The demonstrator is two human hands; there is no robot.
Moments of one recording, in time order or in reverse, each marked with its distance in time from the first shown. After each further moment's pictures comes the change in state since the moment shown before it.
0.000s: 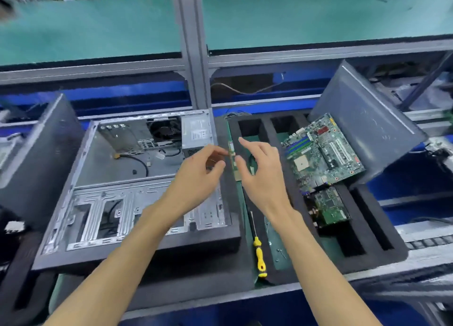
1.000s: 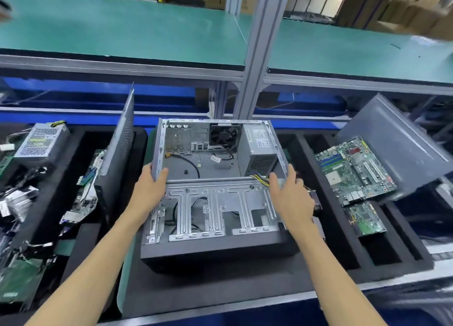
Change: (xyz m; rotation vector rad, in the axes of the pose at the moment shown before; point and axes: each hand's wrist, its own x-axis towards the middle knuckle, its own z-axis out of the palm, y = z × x) left_hand -0.042 -0.238 -0.183 -0.165 0.290 -0.460; right_hand -0.022 -0.057 0.121 -0.642 -0.068 0.507
